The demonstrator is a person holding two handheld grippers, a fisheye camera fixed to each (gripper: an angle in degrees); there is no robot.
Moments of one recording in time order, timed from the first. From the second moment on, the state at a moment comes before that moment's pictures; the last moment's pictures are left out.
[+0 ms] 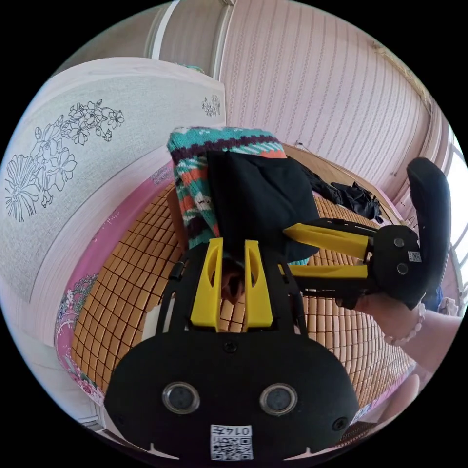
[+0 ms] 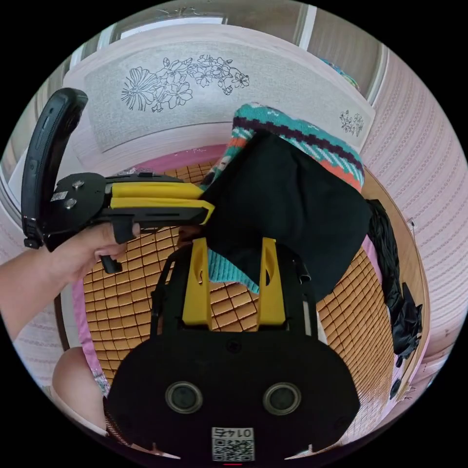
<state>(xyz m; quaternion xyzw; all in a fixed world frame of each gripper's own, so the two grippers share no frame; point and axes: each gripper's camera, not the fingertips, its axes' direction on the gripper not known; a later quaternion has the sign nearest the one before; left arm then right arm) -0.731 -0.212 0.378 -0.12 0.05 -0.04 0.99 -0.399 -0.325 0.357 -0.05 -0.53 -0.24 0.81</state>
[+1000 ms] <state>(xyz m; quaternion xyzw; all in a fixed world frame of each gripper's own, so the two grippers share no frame) -0.728 0.070 0.074 -0.21 0.19 -0.14 0.95 -0.042 -0.033 0.343 -0.17 -0.51 -0.01 0.84</state>
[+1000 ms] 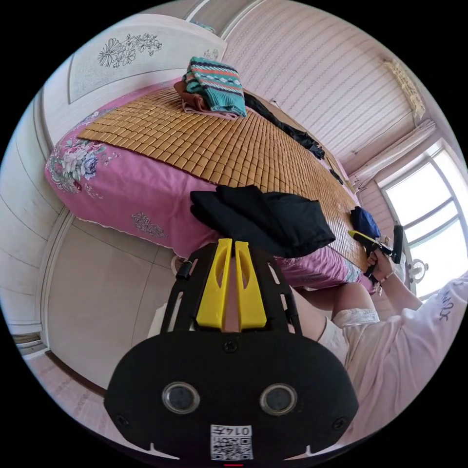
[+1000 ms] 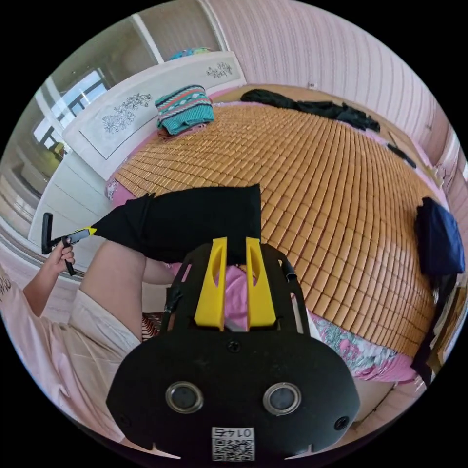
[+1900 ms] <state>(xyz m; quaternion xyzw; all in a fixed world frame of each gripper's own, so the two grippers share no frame) -0.708 -0.084 0.038 -0.01 0.19 -0.03 0.98 0.230 -0.069 0.399 -0.03 -0.43 0.24 0.87</state>
